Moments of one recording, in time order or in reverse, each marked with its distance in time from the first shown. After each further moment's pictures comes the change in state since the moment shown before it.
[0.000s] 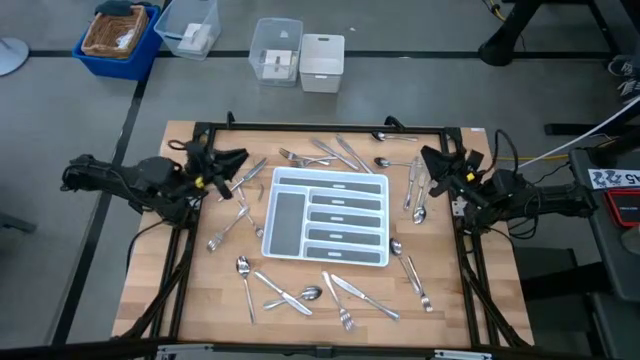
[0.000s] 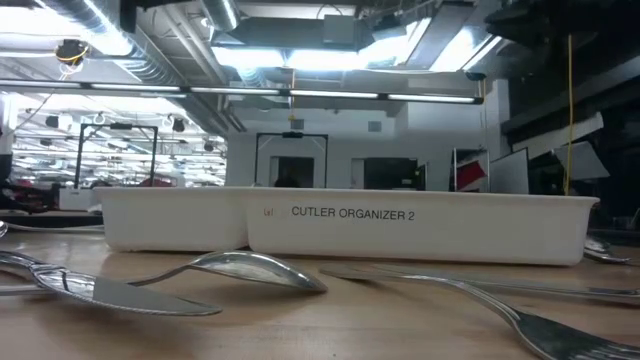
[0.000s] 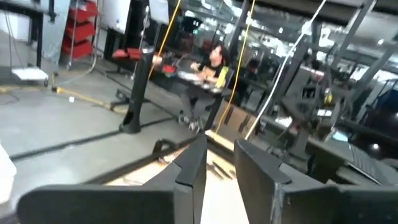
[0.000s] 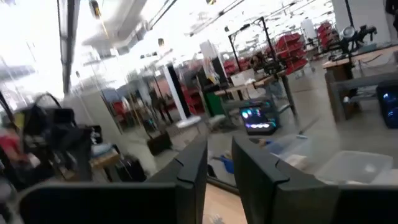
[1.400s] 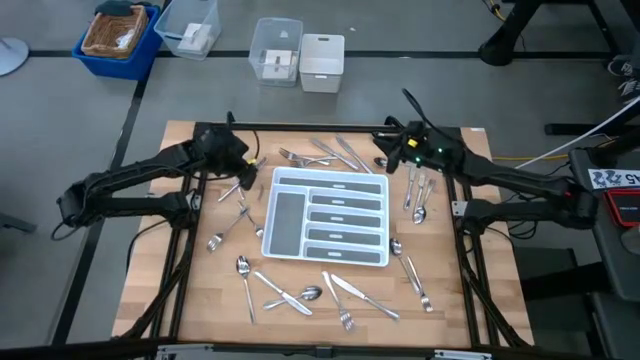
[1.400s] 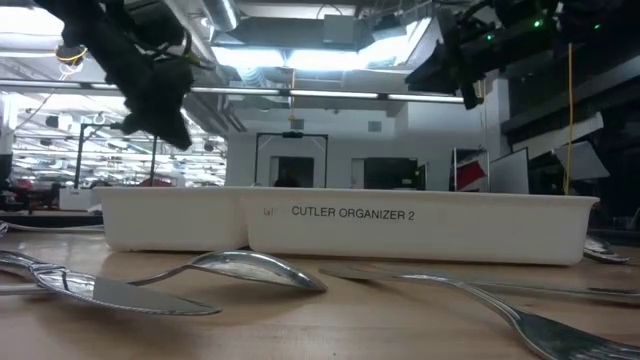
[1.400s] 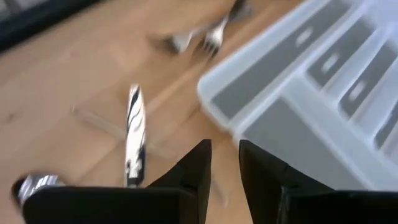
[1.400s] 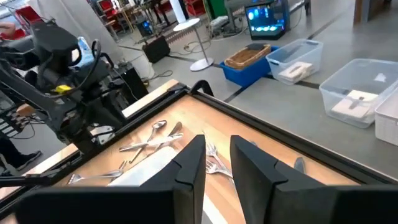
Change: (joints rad) left arm 0.793 0.287 0.000 -0.622 0.851 0.034; right arm -0.563 0.588 0.272 -0.160 -0.718 0.214
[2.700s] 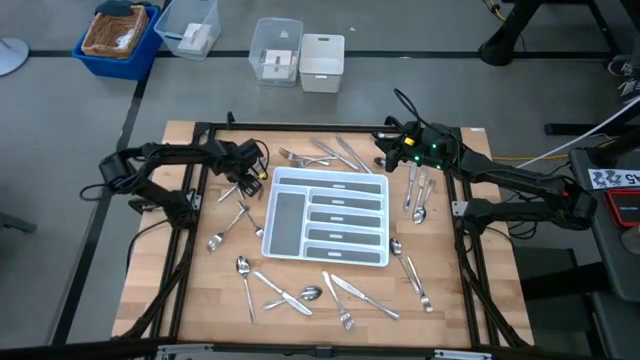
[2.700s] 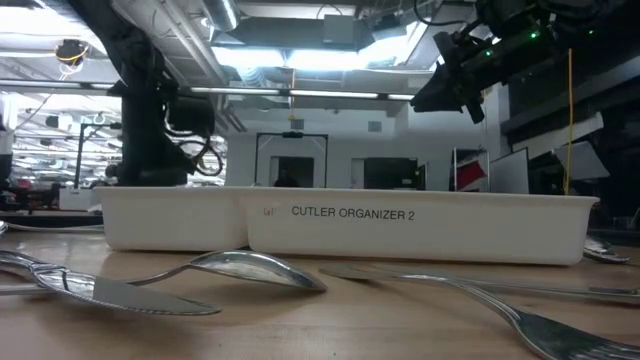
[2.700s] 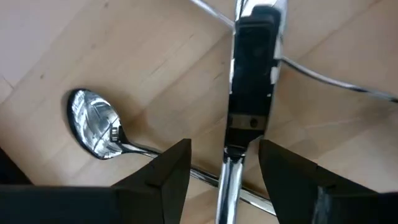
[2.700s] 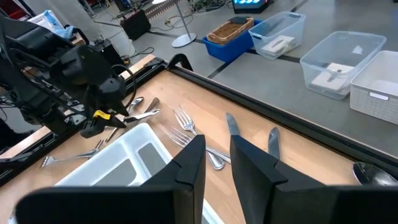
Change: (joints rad) left arm 0.061 0.528 0.000 -0.041 -0.244 0.044; right arm -0.054 0.020 0.000 -0.106 -0.018 -0.006
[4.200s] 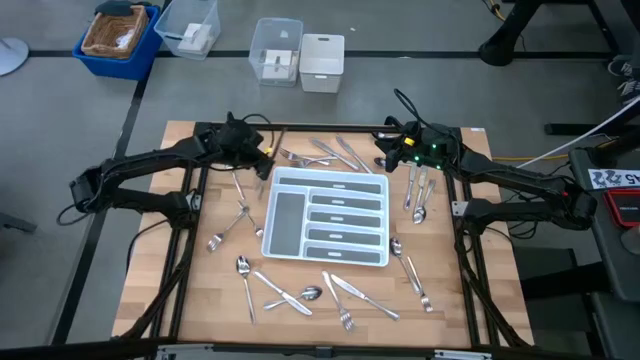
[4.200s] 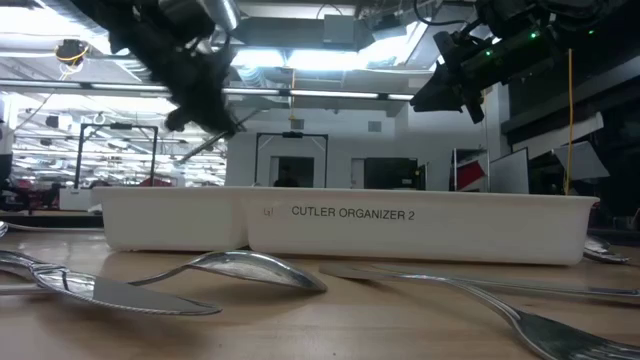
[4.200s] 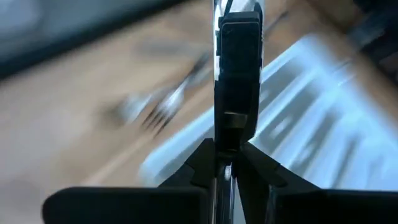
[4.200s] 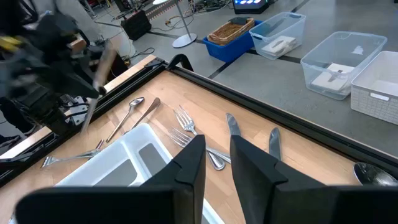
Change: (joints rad) left arm -0.120 -0.323 0.113 0.341 0.278 -0.169; right arm 0.002 0.000 0.000 0.002 0.000 0.001
